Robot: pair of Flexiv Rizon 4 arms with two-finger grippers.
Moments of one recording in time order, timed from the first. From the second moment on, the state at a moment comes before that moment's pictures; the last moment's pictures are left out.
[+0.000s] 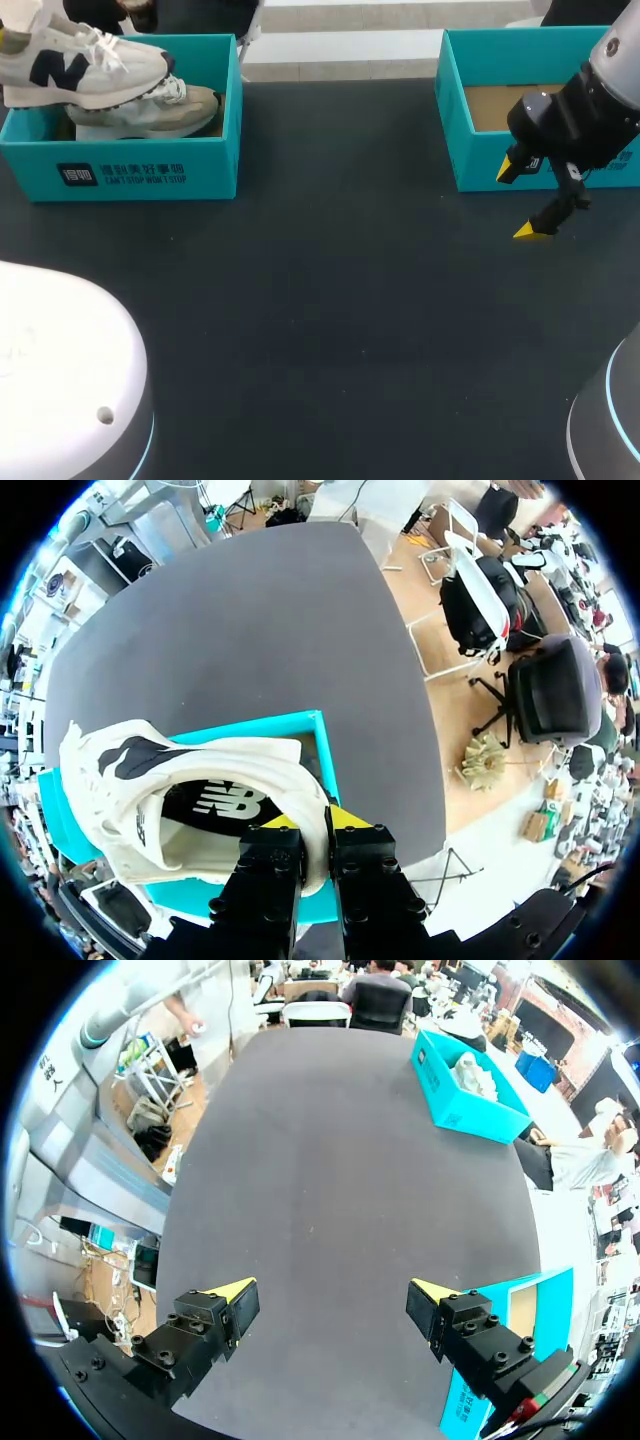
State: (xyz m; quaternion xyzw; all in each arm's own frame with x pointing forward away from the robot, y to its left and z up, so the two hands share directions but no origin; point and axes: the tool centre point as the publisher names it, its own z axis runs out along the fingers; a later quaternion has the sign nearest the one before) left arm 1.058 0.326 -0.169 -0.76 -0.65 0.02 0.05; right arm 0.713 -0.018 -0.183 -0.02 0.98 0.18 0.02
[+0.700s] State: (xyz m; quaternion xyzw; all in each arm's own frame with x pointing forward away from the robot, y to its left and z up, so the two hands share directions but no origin) left arm 1.010 0.287 -0.135 -0.71 -0.70 0.01 0.04; right arm 0.713 -0.018 -0.183 -0.02 0.98 0.18 0.02
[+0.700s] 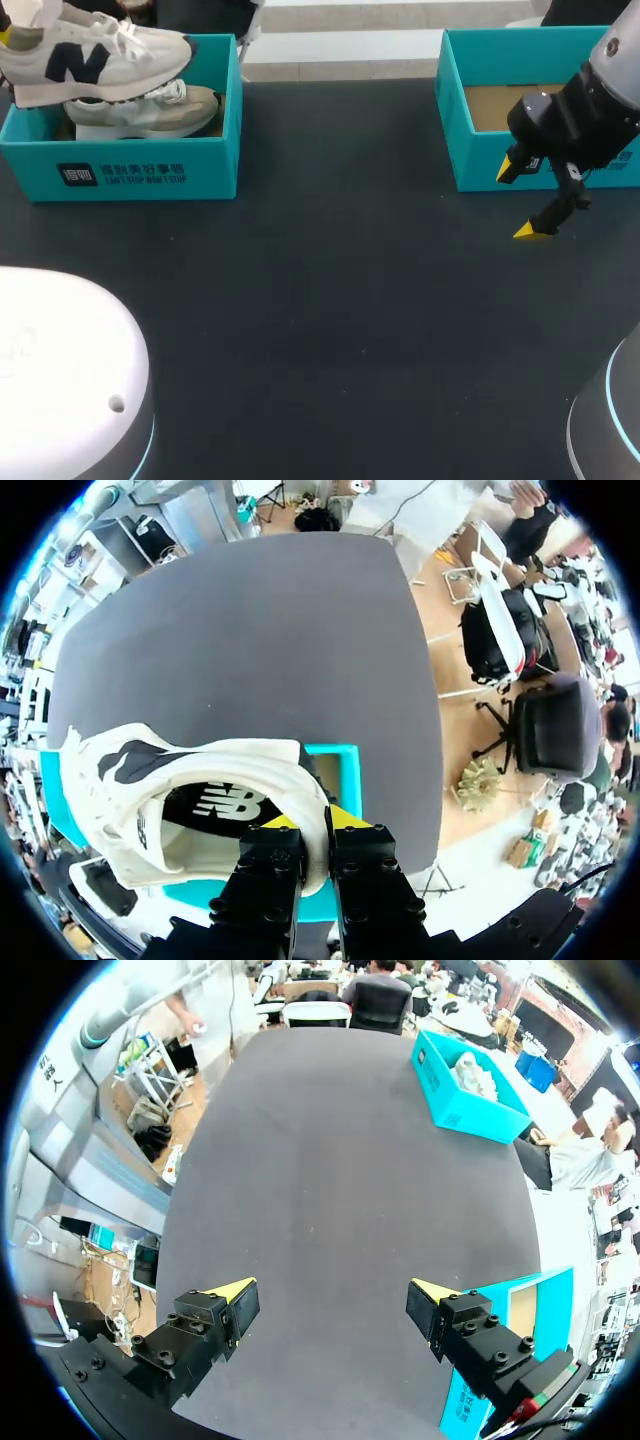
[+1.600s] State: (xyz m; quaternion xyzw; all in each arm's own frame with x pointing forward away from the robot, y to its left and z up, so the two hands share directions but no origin) left arm 0.864 0.154 -0.137 -0.70 -0.71 0.01 0.03; right arm 0.713 -0.018 -0.183 -0.02 0.98 0.18 0.02
